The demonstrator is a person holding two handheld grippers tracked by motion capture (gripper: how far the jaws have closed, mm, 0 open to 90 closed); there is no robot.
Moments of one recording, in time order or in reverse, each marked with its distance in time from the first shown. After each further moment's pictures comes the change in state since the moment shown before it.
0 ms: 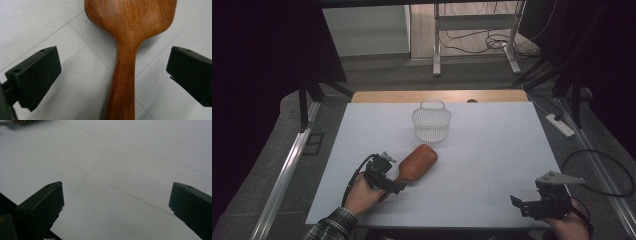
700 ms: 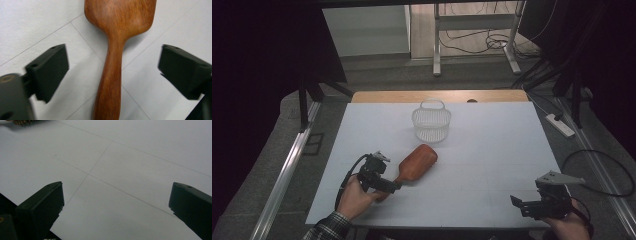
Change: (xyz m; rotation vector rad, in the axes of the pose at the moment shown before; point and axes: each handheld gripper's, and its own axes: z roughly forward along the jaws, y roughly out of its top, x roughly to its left) left arm -0.002 -0.006 -0.028 -0.057 -0.035 -0.071; right arm 0.000 0.000 -0.001 -0.002 -0.002 0.001
